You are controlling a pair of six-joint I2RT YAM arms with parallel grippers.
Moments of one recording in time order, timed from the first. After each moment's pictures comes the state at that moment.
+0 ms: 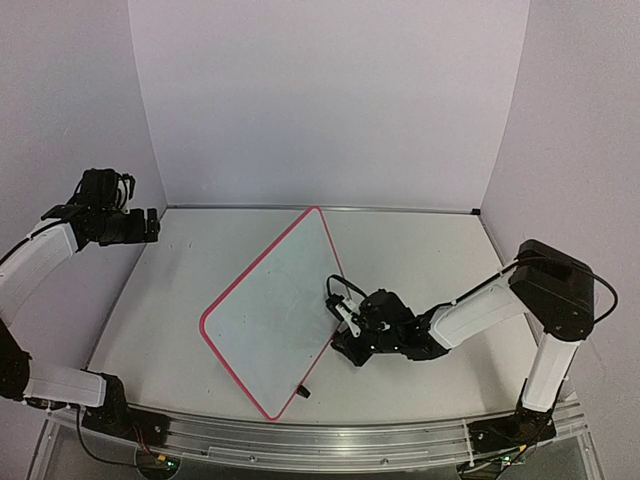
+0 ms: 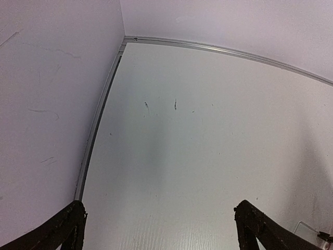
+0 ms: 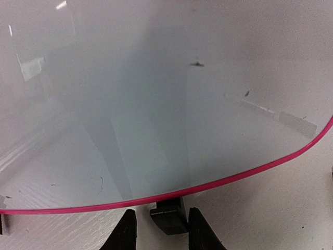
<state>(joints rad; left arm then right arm) -0.08 1.17 1.05 -0.55 -0.11 -0.13 0.98 1.85 0.77 0.34 0.03 0.12</state>
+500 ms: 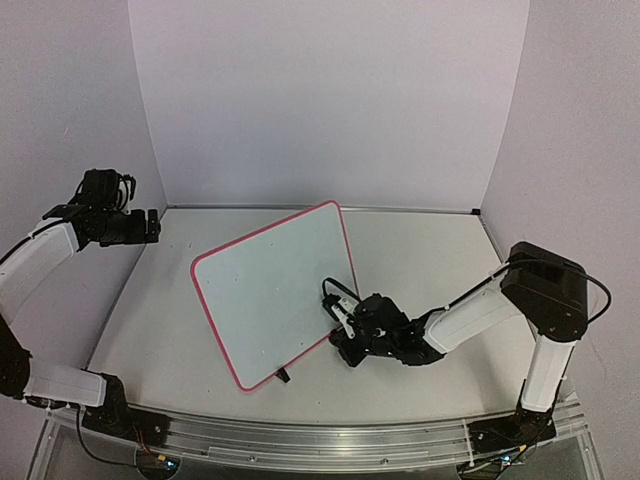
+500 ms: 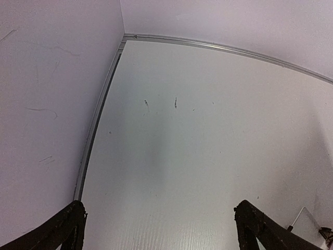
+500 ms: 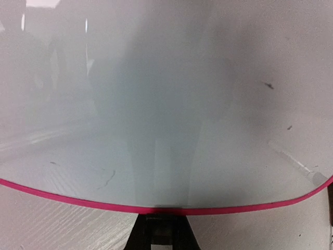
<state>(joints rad) -0.08 1.19 1.05 -0.55 -0.11 -0.13 1.01 1.89 0.78 0.41 0.14 0.12</state>
